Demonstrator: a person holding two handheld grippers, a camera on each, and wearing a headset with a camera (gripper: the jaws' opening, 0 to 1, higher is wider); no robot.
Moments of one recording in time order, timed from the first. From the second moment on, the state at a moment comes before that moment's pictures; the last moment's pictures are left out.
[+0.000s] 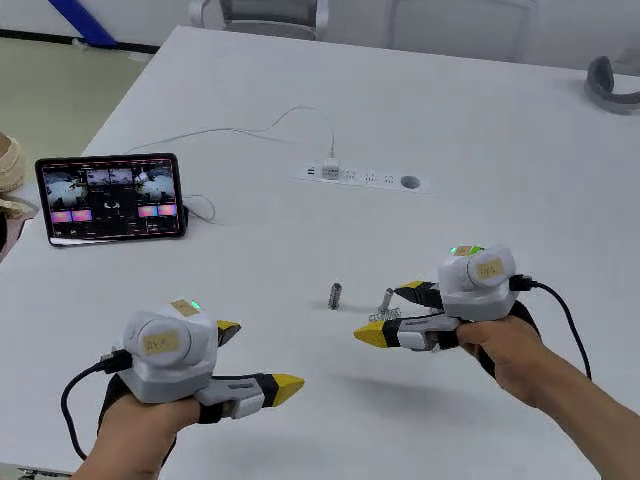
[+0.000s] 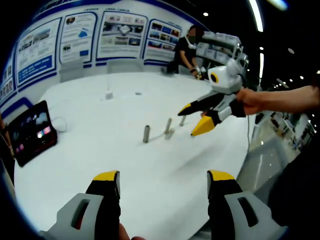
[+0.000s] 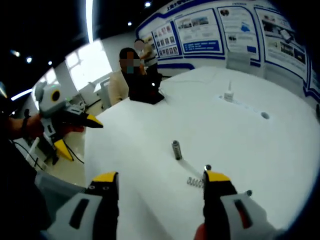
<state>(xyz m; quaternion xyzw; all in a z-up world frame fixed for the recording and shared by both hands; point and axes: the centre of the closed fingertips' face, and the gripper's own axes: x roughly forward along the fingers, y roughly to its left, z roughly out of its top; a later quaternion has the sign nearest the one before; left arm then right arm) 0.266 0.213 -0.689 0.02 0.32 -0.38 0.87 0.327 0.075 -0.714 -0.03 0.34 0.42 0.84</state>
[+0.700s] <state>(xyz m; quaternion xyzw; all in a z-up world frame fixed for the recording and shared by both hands) 0.281 0.204 -0.687 0.04 0.32 -0.39 0.86 0.296 0.030 -0.722 0.01 0.35 0.37 0.86</state>
